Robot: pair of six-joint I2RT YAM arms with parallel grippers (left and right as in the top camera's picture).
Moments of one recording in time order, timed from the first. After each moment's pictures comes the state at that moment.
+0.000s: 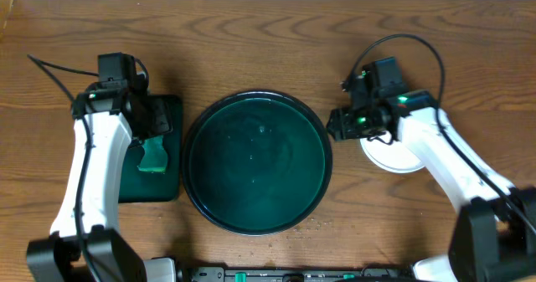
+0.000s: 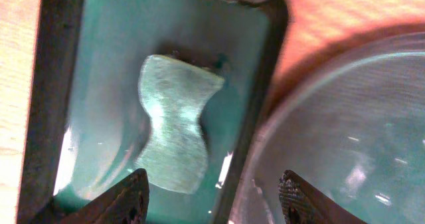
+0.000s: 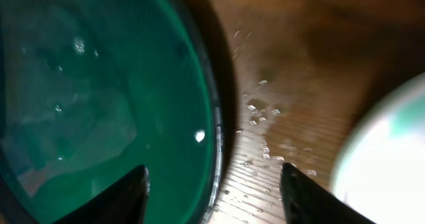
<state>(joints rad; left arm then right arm) 0.15 1.50 1.19 -0.96 0.02 -0.14 0.29 1.68 1.13 -0.71 -0.30 0.18</state>
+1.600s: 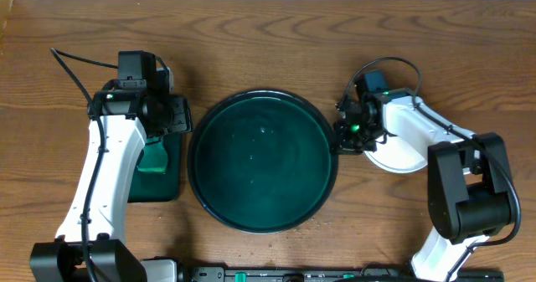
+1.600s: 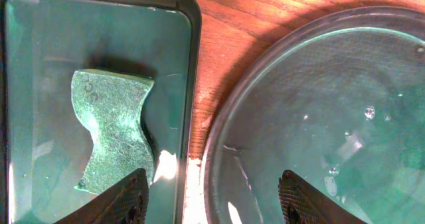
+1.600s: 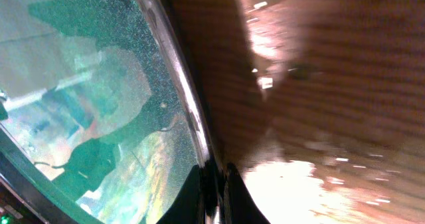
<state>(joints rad) 0.04 1.48 1.19 -0.94 0.08 -0.12 0.24 1.91 1.13 -0.75 -0.45 0.21</state>
